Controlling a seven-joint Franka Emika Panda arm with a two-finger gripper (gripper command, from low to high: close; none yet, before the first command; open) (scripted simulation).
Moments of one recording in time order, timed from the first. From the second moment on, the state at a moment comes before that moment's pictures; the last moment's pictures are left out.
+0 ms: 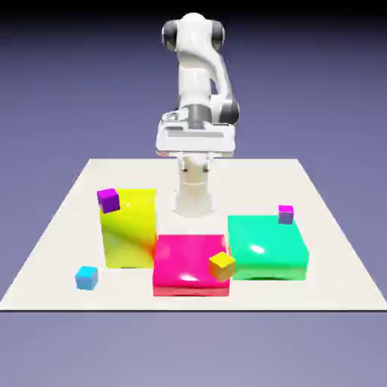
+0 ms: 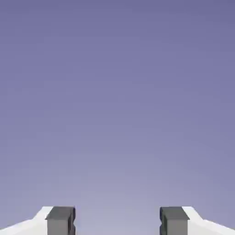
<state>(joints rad) 0.04 -0.56 0.01 -2.77 0.00 3.00 0.76</state>
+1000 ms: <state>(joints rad) 0.07 0.53 -0.65 -2.00 0.82 1.83 0.95</state>
